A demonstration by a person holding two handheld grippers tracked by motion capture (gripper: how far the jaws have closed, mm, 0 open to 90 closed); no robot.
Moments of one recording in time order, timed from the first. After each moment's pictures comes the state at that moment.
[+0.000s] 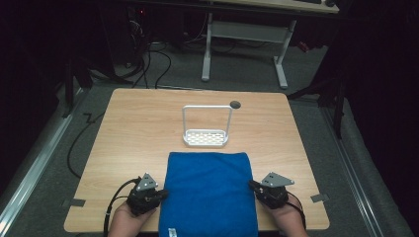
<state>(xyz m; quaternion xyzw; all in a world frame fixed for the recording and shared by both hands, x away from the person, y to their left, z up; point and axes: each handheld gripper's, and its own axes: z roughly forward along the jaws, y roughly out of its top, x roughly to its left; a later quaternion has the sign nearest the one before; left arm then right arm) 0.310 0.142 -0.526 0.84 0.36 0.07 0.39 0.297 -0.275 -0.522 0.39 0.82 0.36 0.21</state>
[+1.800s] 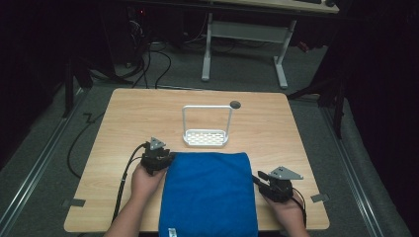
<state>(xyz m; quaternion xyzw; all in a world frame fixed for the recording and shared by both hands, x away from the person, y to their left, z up) 0.428 0.115 -0.534 0.79 0.44 0.15 0.39 0.309 -0.292 -0.520 0.46 0.77 0.38 0.22</state>
